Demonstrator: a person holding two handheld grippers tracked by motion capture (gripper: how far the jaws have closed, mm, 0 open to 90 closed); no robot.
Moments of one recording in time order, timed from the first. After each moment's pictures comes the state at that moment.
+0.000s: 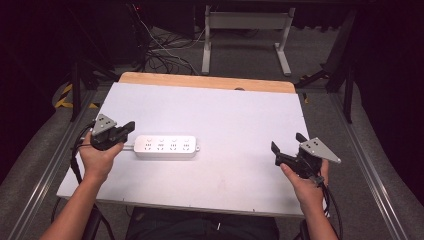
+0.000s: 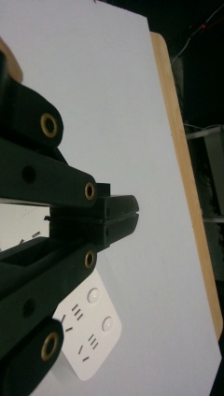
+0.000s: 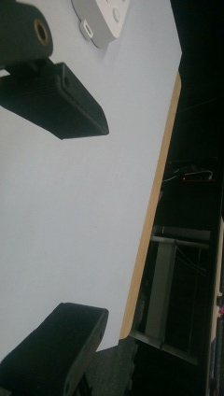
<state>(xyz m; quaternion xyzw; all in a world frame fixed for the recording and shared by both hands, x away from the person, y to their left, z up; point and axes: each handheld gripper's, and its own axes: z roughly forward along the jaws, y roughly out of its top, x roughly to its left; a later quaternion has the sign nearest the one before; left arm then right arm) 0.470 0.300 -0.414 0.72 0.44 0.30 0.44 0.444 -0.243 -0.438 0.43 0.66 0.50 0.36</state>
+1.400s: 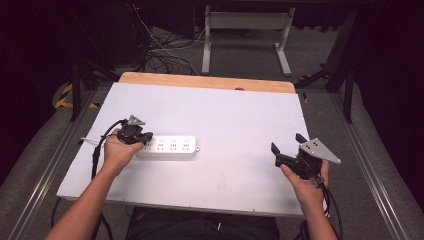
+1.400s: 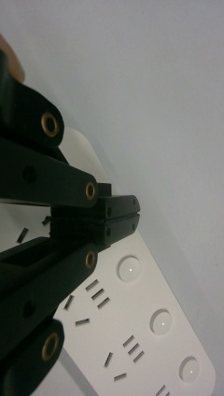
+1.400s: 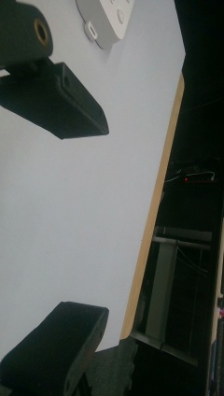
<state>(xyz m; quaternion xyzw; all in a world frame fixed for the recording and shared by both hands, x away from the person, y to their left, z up) 0.519 0.266 -0.455 0.81 0.46 0.19 0.32 0.442 -0.243 -0.438 0.43 0.67 0.49 0.36</state>
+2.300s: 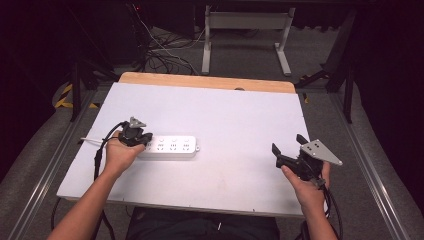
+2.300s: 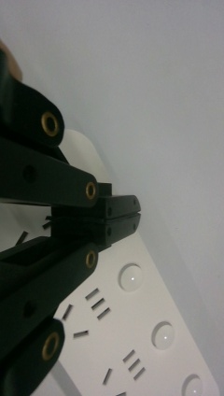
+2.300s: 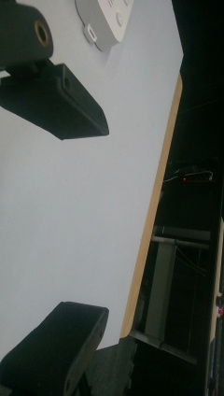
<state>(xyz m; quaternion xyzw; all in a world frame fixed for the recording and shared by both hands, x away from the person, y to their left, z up) 0.515 0.263 -0.460 0.80 0.47 0.21 0.31 0.438 -0.244 -0.437 0.43 0.67 0.50 0.36</state>
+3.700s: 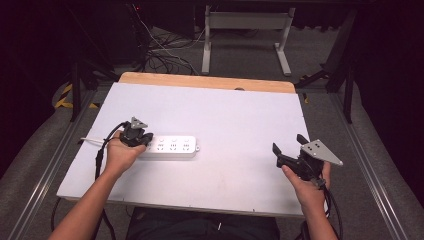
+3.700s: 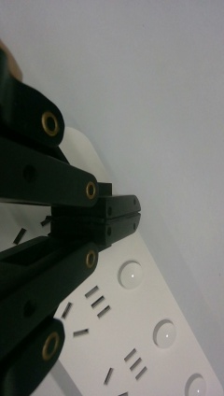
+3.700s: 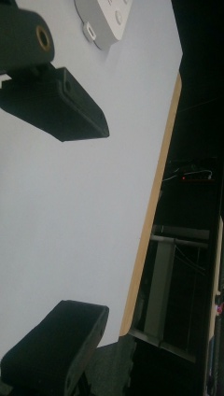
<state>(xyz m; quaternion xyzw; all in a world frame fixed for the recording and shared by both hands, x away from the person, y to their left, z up) 0.515 0.260 -0.460 0.80 0.46 0.22 0.31 0.437 -0.245 -0.437 0.43 0.66 0.49 0.36</state>
